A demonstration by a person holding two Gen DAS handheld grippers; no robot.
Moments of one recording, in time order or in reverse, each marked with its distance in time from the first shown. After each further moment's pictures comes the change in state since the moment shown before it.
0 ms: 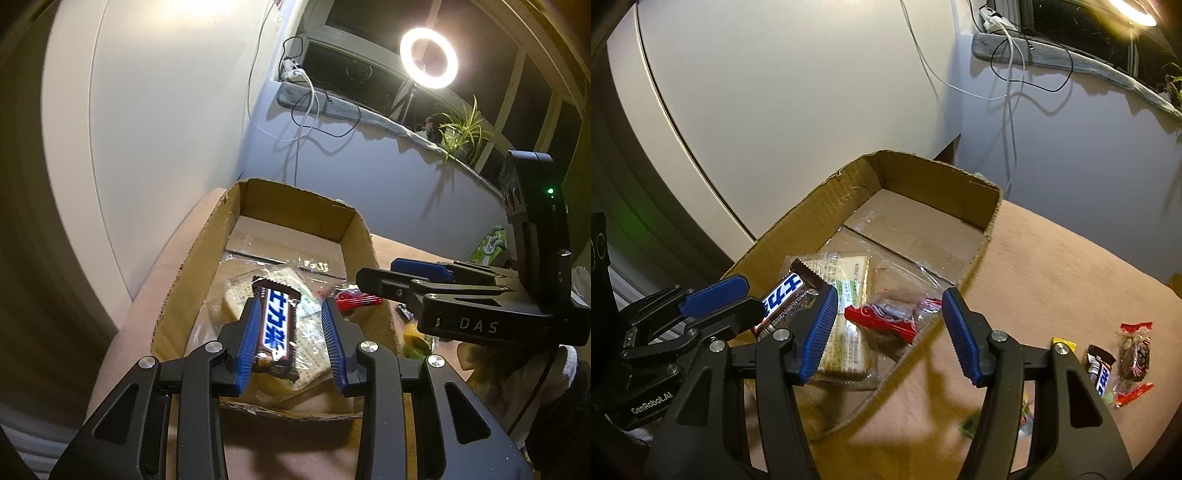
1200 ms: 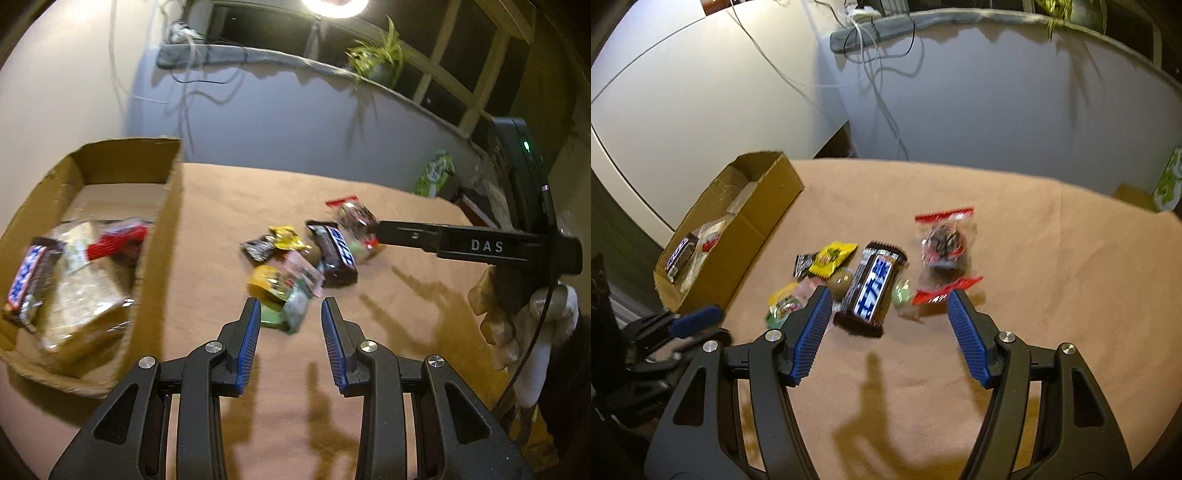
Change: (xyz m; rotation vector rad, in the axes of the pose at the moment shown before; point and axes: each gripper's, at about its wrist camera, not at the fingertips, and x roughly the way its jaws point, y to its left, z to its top) left arm 0.051 -0.148 -0.050 0.212 0.170 -0.167; right arm -0.089 -0.178 -0.095 0.261 0.016 -0.103
